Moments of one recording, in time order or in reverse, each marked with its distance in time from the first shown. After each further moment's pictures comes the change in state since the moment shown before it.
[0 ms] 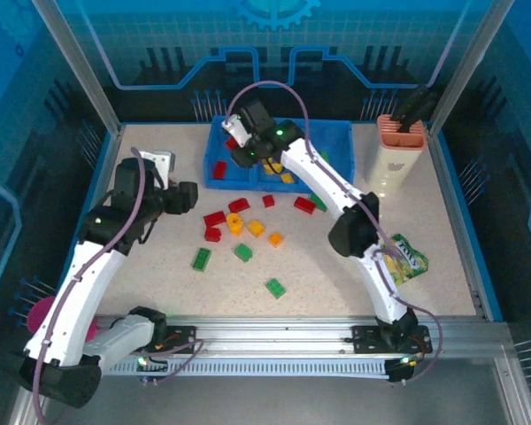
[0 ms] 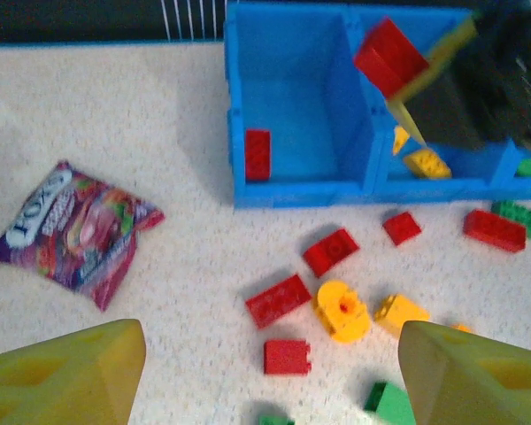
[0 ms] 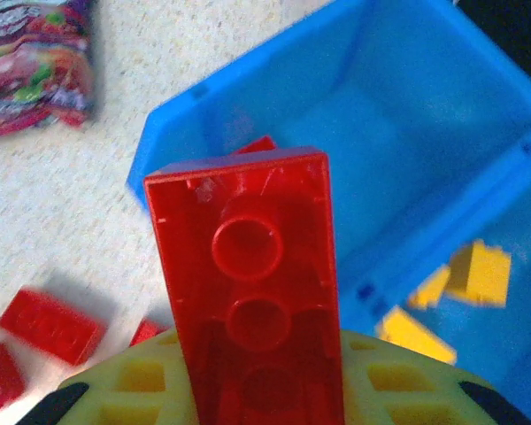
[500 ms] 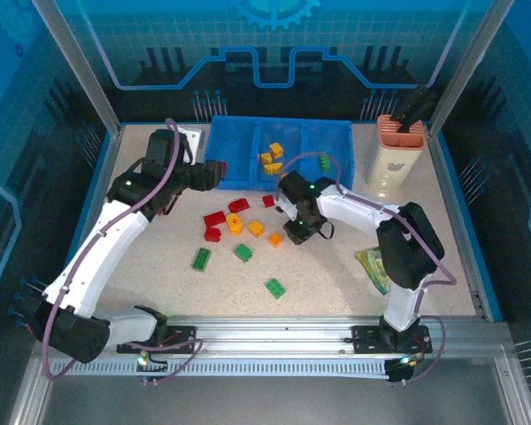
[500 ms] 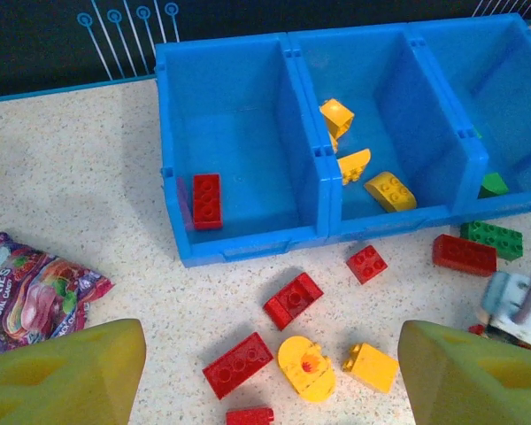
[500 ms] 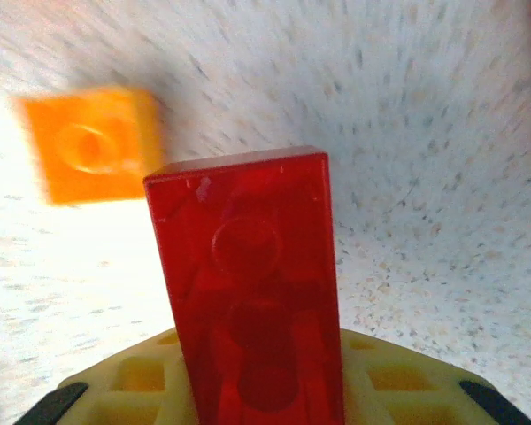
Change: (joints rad) left arm -0.100 0.269 0.202 0.072 -0.033 0.035; right arm -0.026 -0.611 -1.249 0.090 -0.008 0.132
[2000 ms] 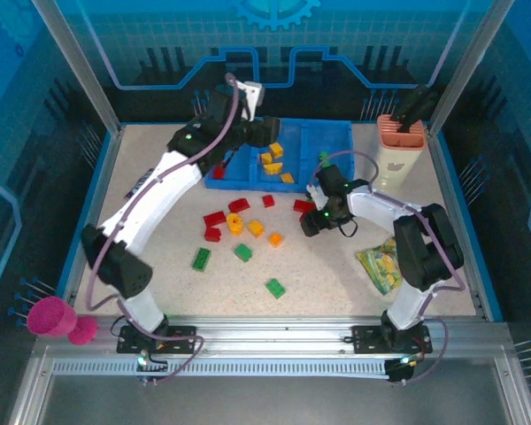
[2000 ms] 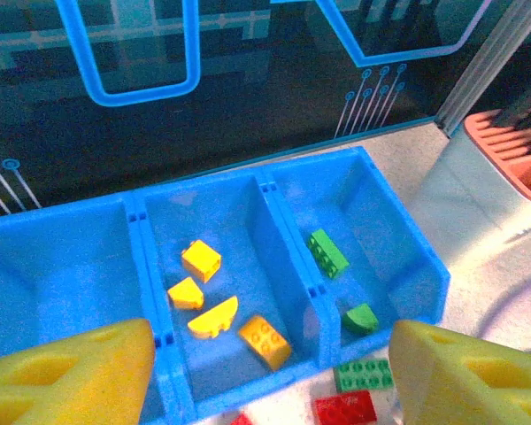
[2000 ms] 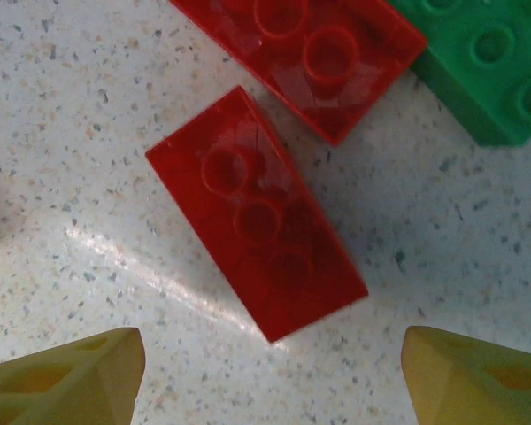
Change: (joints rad) left arm -0.189 0.443 0.488 0.136 0.018 -0.054; right arm -0.245 -0.053 -0.220 0.264 -0.108 0.038
